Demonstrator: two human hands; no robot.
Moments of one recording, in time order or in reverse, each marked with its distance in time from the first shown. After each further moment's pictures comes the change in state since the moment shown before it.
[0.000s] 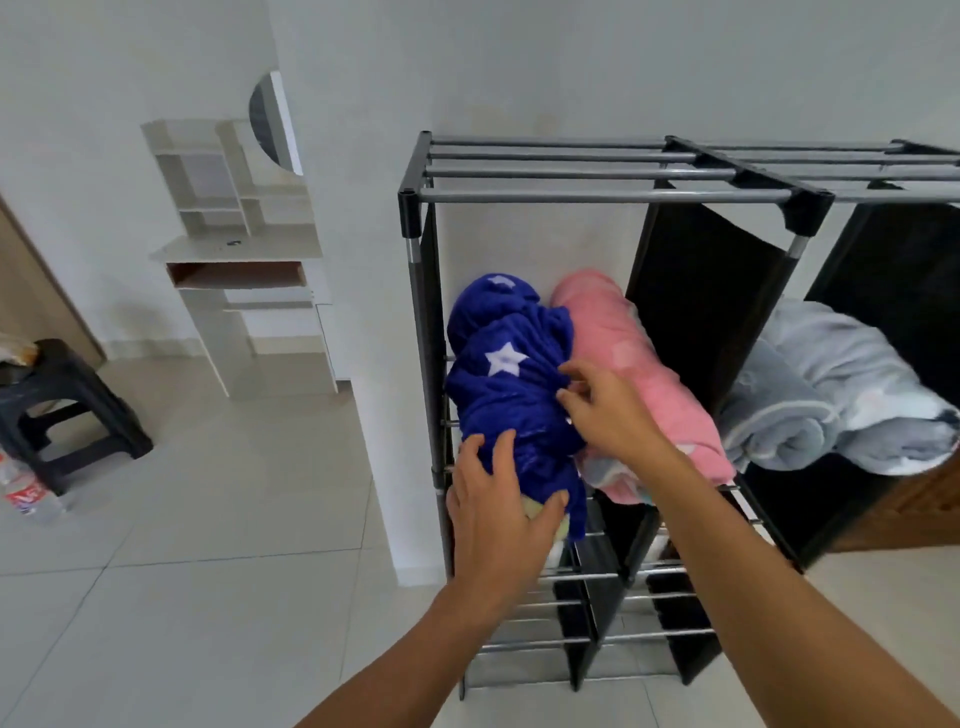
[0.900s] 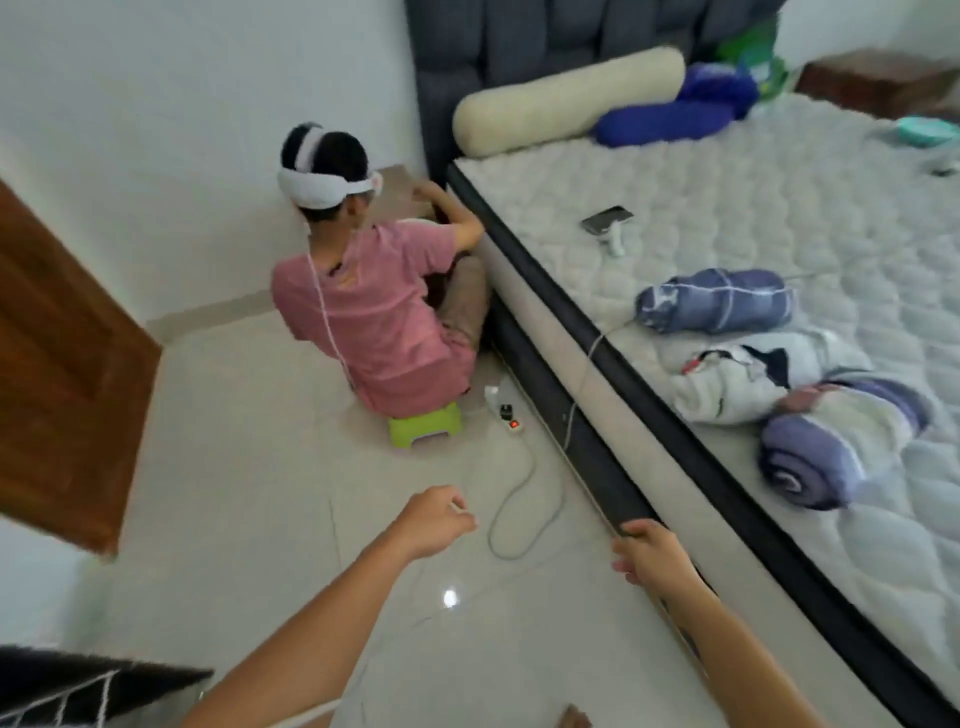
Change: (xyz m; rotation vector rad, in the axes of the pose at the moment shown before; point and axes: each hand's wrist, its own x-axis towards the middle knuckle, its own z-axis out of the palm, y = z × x) left_hand -0.505 0.232 0.264 0.330 -1.827 0.994; right_hand -0.848 0.115 -0.027 0.749 1.589 1.649
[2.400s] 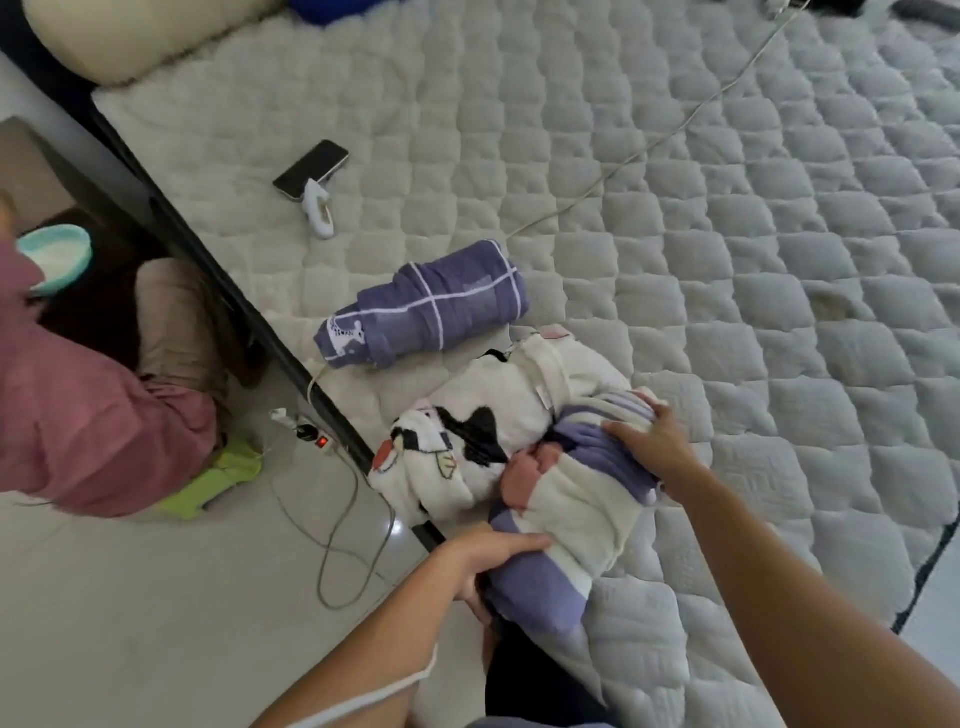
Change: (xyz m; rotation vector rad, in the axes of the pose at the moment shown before) left_hand 0.233 0.408 0.331 -0.119 -0.653 -0.574; right_hand 0.294 -0.058 -0.453 -0.041 0.341 0.113
